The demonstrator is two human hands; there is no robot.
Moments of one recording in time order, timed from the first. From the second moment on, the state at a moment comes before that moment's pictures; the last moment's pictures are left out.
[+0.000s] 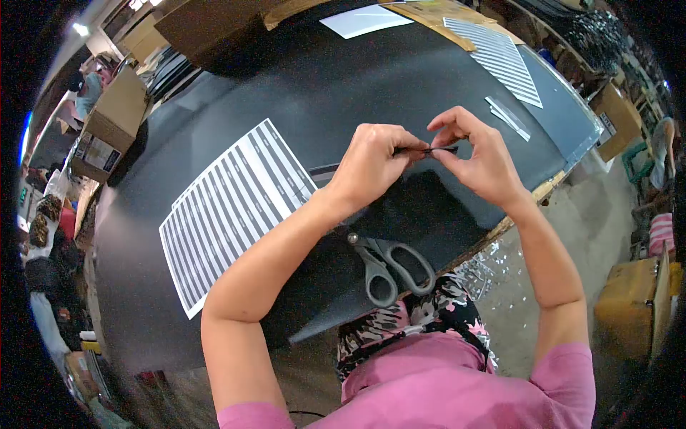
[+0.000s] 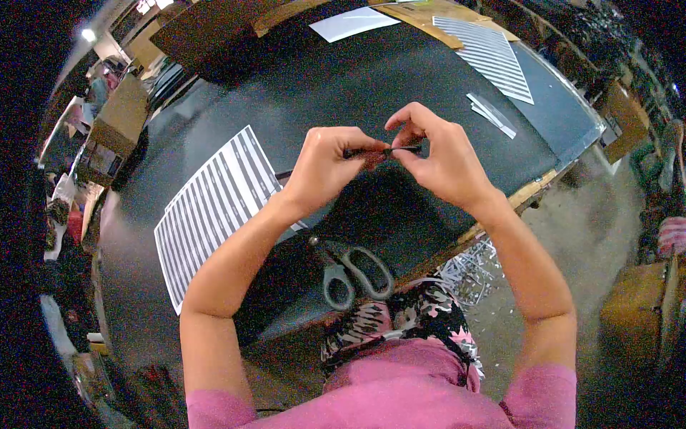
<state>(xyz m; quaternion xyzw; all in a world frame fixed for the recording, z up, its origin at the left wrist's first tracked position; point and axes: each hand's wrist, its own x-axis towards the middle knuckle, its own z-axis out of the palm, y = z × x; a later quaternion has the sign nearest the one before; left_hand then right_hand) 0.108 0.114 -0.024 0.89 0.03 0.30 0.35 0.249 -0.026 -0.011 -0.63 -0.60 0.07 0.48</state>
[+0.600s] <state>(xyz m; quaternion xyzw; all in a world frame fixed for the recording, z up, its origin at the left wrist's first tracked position) 0.089 0.128 0.007 0.76 0.08 0.16 0.62 0.139 -0.100 0.006 -0.65 -0.64 0.03 0.40</state>
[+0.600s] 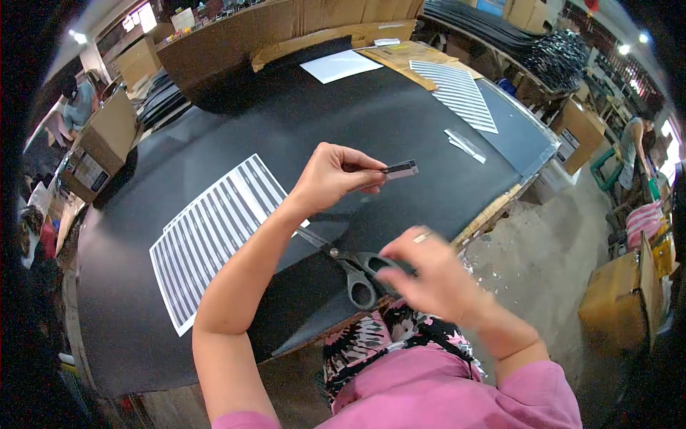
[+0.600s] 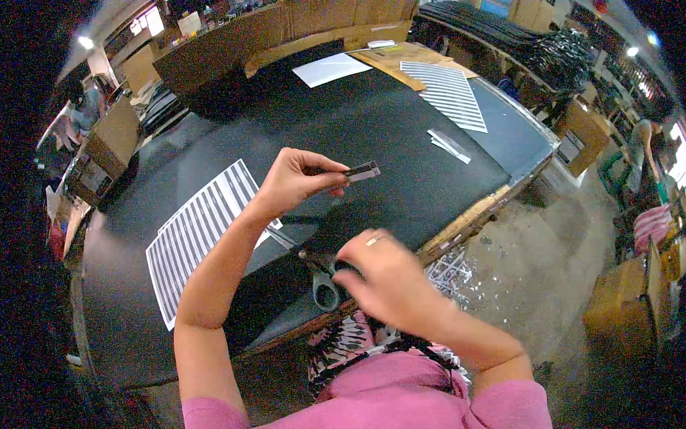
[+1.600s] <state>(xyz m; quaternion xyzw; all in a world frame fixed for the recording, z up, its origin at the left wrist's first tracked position) 0.087 0.077 -0.003 0.54 0.16 -0.07 0.83 0.161 -0.245 -0.024 -0.58 -0.20 0.46 0.64</state>
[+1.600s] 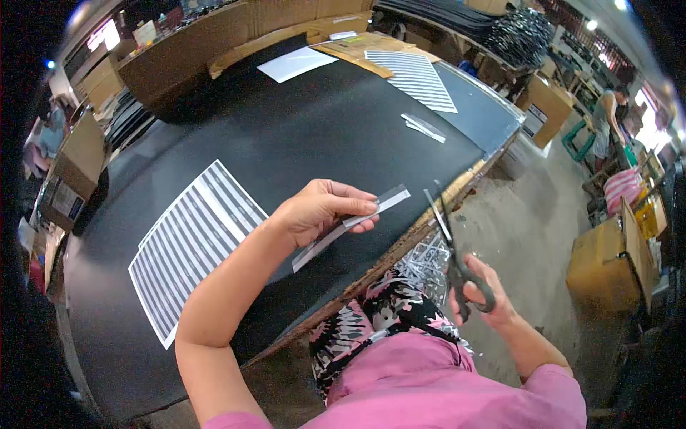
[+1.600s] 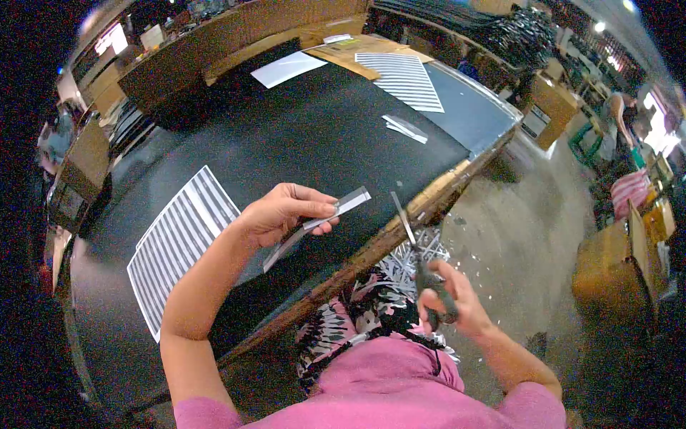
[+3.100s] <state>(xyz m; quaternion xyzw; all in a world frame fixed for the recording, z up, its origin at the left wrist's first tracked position) 0.081 0.051 -0.008 0.54 0.19 -0.14 0.81 0.152 -0.214 -0.008 -0.64 -0.20 0.46 0.58</state>
